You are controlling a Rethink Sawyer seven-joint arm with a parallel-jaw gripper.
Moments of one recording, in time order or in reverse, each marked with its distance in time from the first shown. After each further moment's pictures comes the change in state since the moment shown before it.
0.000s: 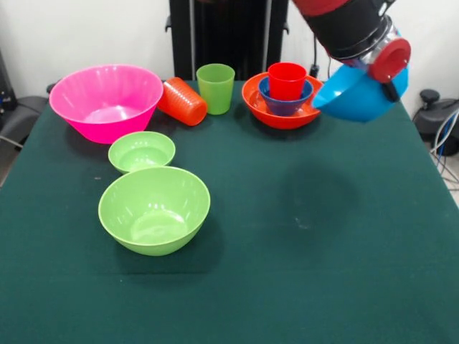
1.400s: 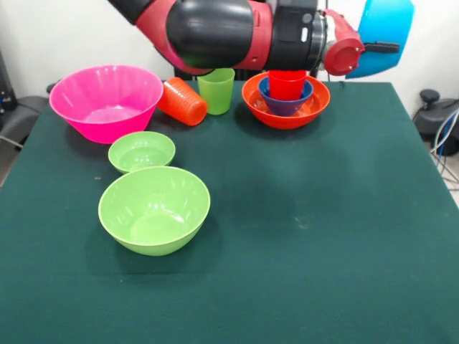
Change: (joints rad) arm -0.511 0.466 0.458 0.201 0.055 0.071 0.000
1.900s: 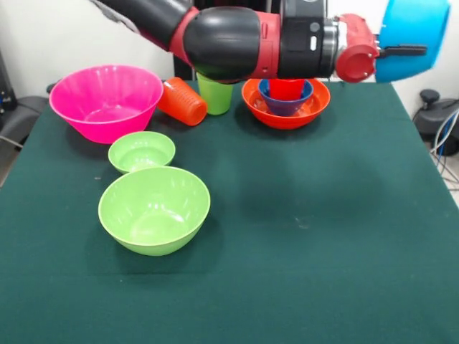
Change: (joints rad) arm -0.114 0.270 0.171 0.039 0.002 -0.242 0.000
